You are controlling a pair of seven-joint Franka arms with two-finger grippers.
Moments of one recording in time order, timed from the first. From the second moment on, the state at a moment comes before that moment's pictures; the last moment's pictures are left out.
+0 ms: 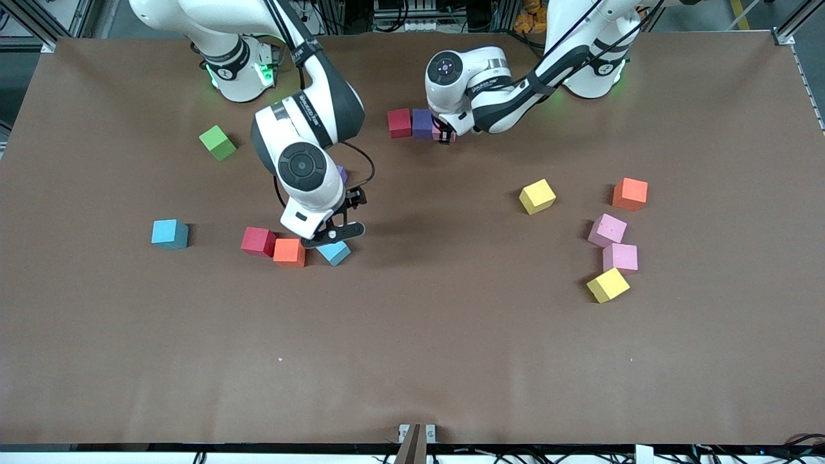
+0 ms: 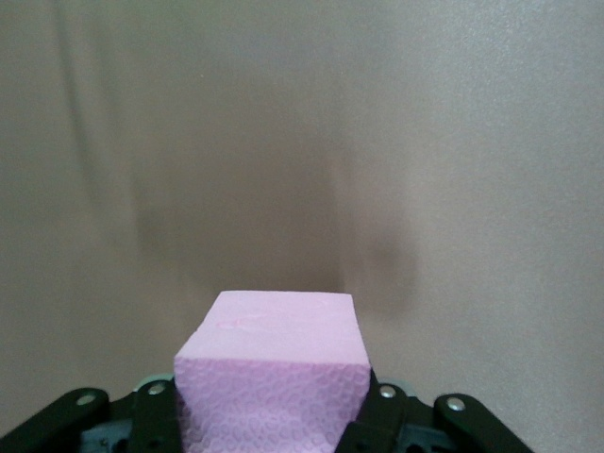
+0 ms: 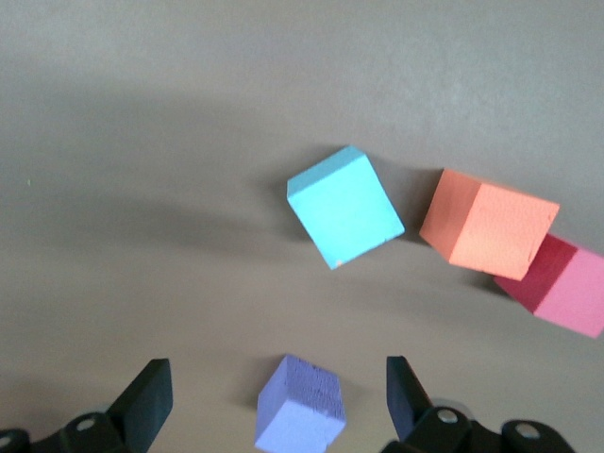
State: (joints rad) left arm -0.09 0.54 -0.97 -2.29 0.38 2.39 -2.79; right arm 0.82 0.46 -0.29 -1.66 0.18 1.91 0.23
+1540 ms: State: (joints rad) left arm -0.17 0.55 -0.92 -2.27 0.38 2.39 -2.83; right arm 0.76 0.65 -0.27 -1.59 0.12 2.13 0.04
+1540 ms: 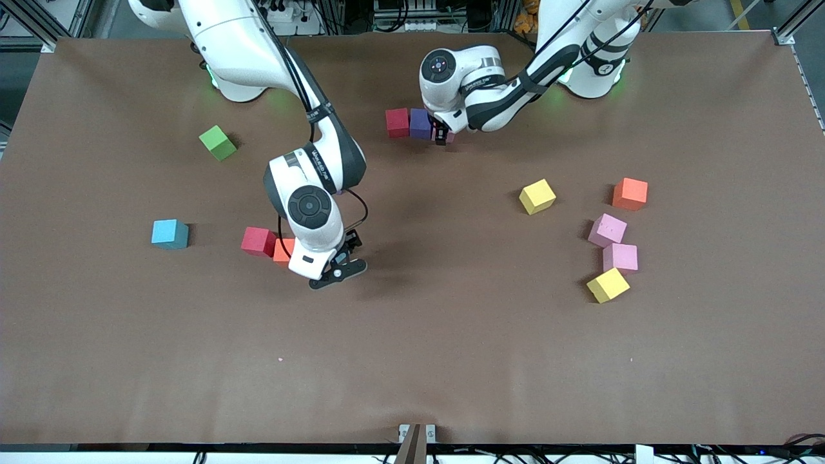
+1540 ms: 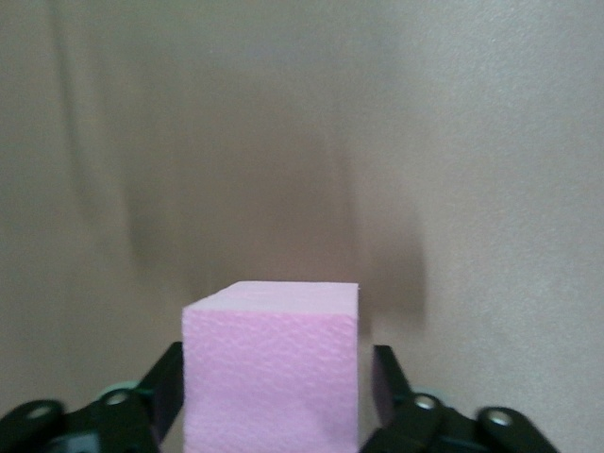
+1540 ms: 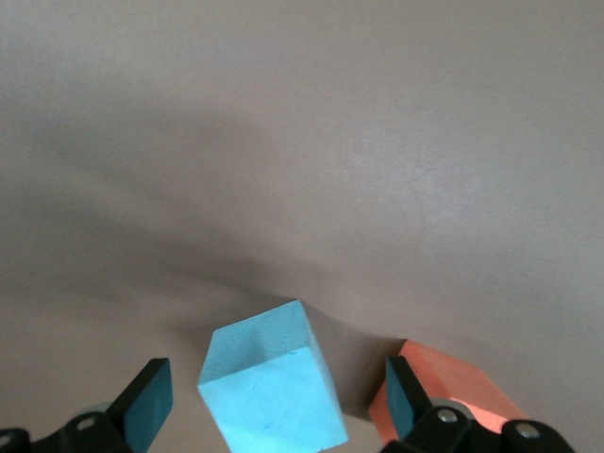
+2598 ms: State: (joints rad) left arm -0.22 0.55 -0.87 -2.18 0.38 2.27 -2.83; right arm 0.77 0.62 -0.24 -1.64 0.12 2.08 -0.08
